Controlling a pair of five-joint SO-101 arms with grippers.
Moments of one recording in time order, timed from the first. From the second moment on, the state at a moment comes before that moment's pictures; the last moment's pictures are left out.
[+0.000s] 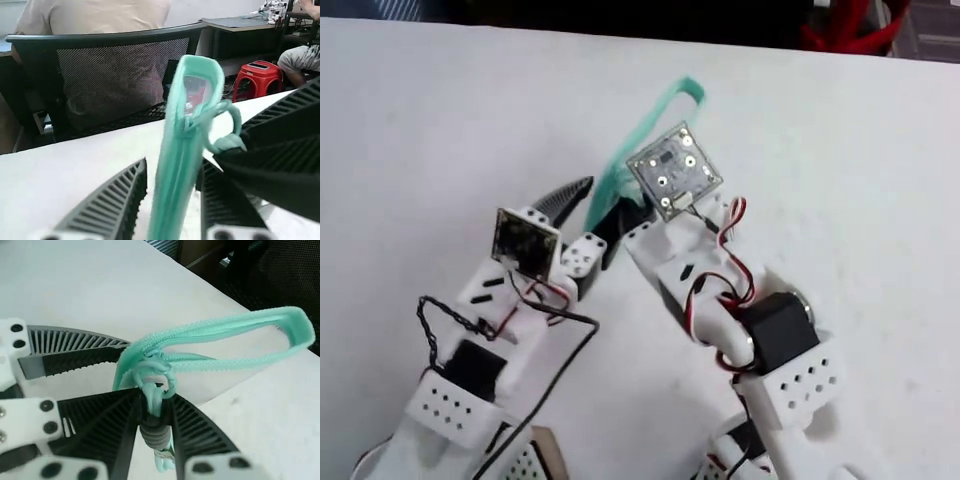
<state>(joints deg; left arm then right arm) 21.2 -70.5 73.1 15.4 -2.5 -32.7 -48.4 26.6 62.2 13.1</state>
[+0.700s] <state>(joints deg) 22.0 -70.4 73.1 15.4 -2.8 -32.0 -48.1 20.9 55.7 15.3</state>
